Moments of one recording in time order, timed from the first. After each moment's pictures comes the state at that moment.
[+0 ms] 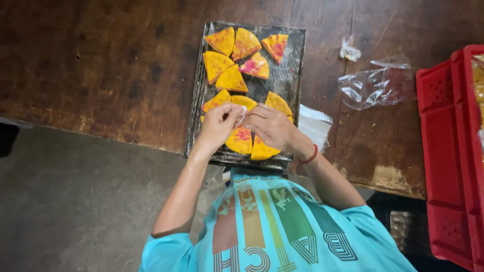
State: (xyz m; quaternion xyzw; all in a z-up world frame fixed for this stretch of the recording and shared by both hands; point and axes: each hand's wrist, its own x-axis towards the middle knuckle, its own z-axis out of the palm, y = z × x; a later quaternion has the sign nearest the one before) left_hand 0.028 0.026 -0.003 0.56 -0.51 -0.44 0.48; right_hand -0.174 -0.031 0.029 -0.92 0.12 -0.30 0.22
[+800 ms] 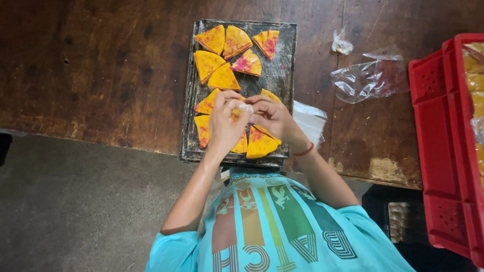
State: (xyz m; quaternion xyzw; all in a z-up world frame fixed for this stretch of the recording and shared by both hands) left_hand -0.007 0.026 0.004 0.59 -0.63 -0.17 0.48; right_hand -0.181 -0.035 -0.013 -0.59 0.21 -0.38 0.69
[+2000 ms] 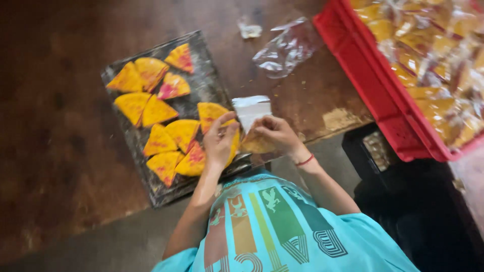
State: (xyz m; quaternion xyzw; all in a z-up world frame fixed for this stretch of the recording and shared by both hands) left_hand -0.088 0.015 -0.053 0.48 -0.49 -0.57 0.45; right_hand -0.308 0.042 -0.072 -0.47 0.42 -0.47 0.61
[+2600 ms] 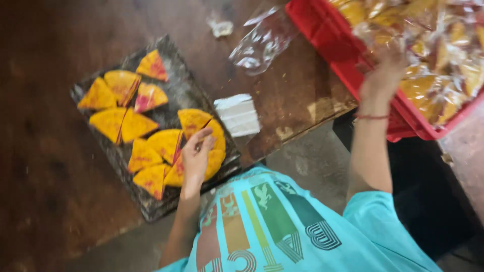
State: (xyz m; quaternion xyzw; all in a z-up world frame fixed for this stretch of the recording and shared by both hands) left_hand -0.057 0.014 -0.093 0.48 -0.46 -0.63 0.41; right_hand -0.567 0.029 -0.016 -0.17 0.53 -0.80 0.21
